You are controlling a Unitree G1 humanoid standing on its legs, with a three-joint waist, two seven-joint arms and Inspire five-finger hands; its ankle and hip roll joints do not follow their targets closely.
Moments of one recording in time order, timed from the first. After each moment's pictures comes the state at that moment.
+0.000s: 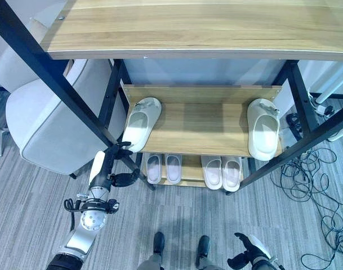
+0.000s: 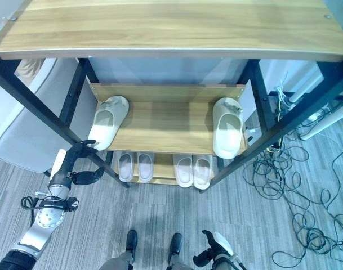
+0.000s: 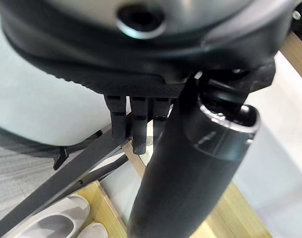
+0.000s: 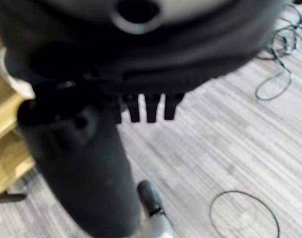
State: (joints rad) left arm -0.03 0.52 -0.19 0.21 0.02 -0.23 0.32; right arm -0.01 -0.34 0.33 1.08 -0.29 -0.12 -0.24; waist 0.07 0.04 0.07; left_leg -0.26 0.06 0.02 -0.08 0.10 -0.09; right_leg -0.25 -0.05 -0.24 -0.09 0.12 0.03
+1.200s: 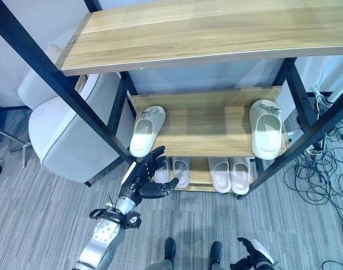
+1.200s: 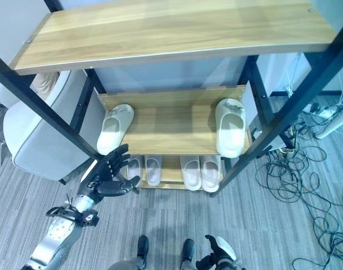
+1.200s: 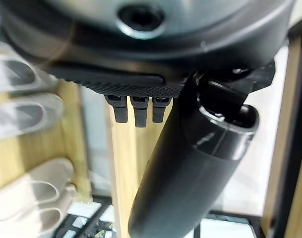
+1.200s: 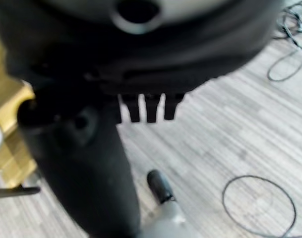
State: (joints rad) left arm 0.05 0.44 -0.35 -0.04 -0.47 -0.23 -0.01; right arm 0.01 -0.34 0.32 1.08 -0.29 -0.11 -0.24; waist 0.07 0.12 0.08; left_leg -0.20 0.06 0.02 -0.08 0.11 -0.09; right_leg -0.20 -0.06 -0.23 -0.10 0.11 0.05
